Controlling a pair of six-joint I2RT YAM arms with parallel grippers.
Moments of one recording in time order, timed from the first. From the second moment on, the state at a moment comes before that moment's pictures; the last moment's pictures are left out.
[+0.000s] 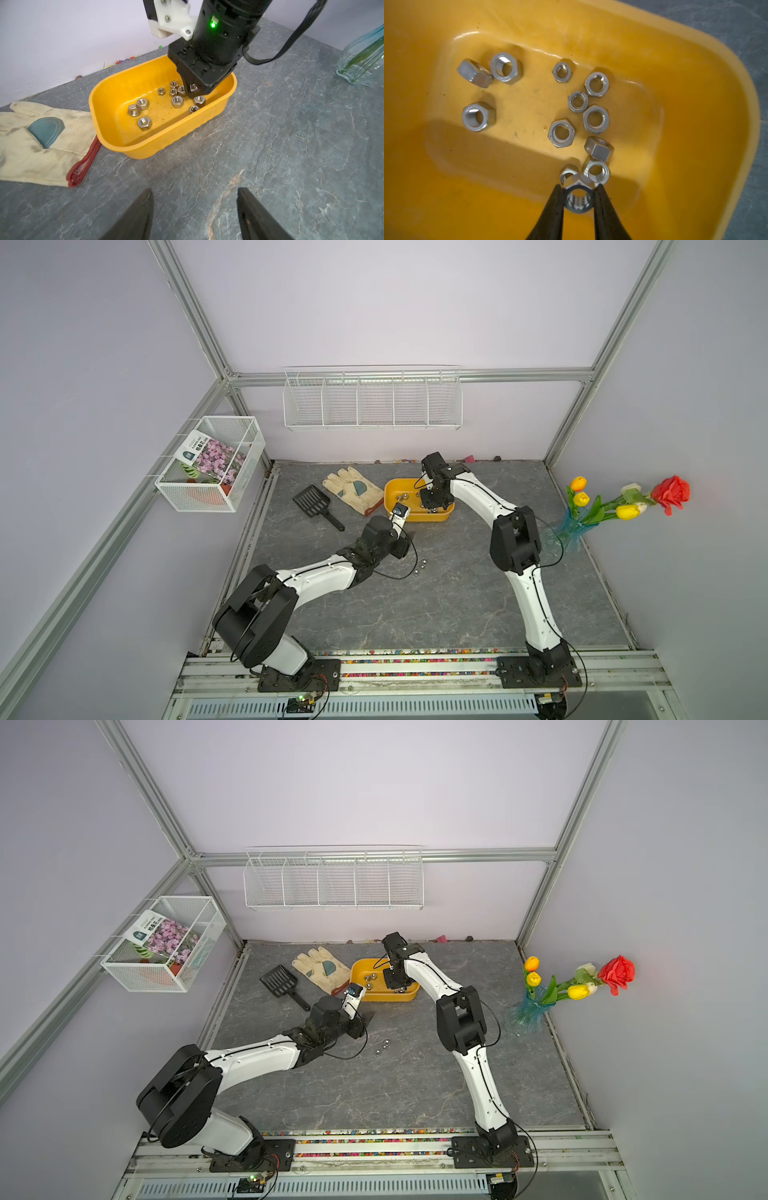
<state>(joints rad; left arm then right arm) -0.75 1.54 0.78 0.31 -0.05 -0.01 0.46 2.41 2.18 -0.97 0.05 0.16</state>
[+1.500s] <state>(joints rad) -0.74 1.54 0.82 0.32 -0.03 0.03 0.43 2.46 2.26 -0.98 -0.02 0.14</state>
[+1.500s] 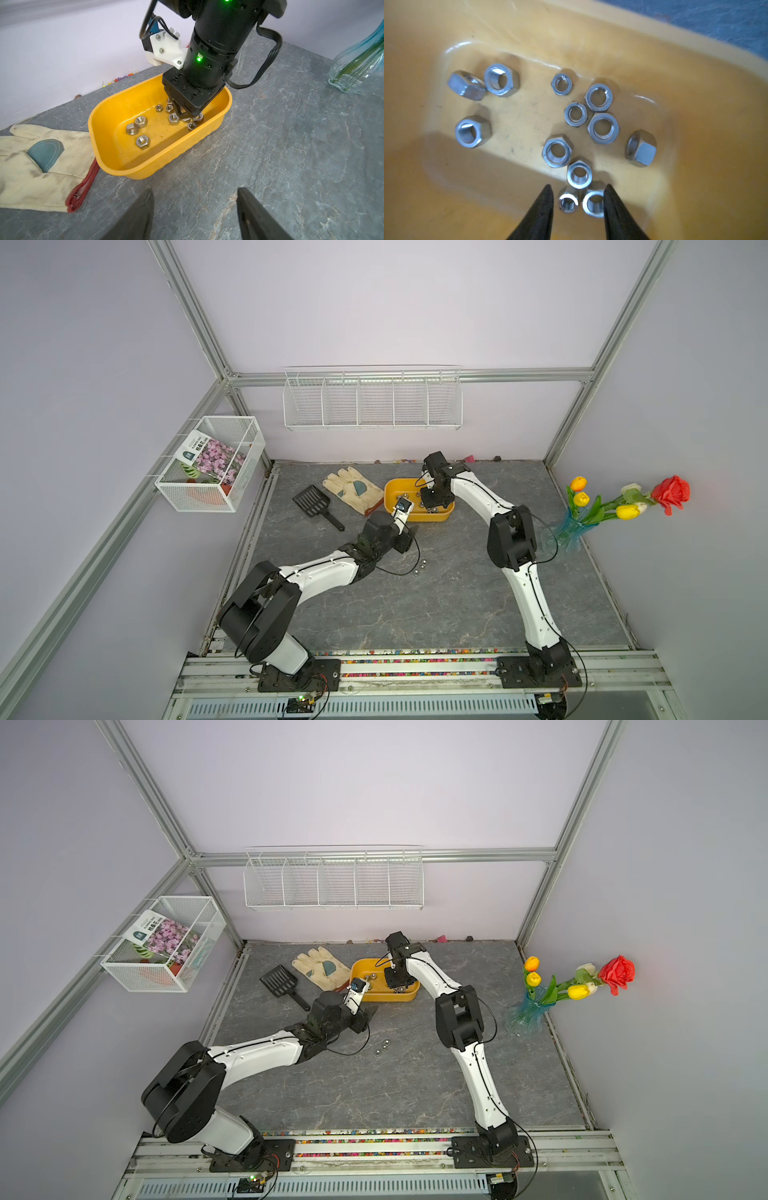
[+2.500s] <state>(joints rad) -0.86 1.28 0.58 0.20 -0.10 -0.08 0.70 1.94 1.51 -0.84 0.07 0.17</state>
